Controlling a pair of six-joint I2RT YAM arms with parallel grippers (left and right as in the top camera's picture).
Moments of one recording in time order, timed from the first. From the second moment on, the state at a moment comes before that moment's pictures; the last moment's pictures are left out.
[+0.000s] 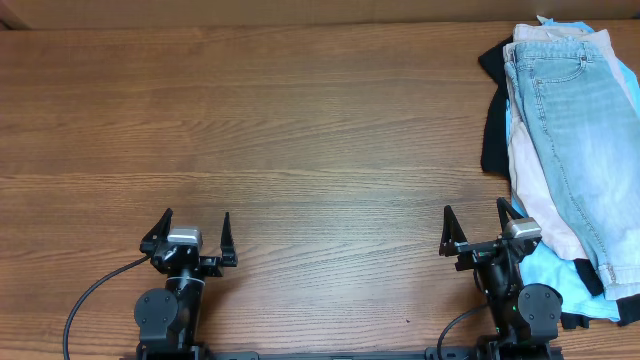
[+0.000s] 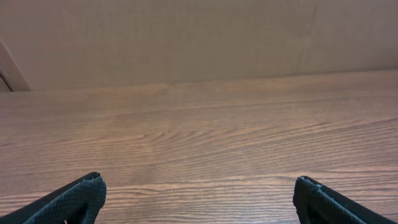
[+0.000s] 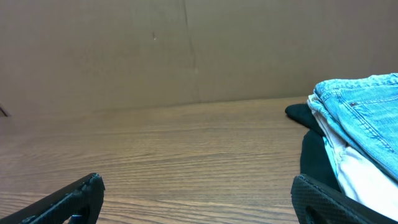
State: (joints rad) left arm 0.02 0.04 0.01 -0.07 0.07 0.03; right arm 0.03 0.01 0.02 -0.02 -0.15 0.15
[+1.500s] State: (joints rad) left arm 0.02 0.07 0.17 -0.04 0.08 -0.01; right arm 0.03 0.09 0.21 0.05 -0.14 0.15
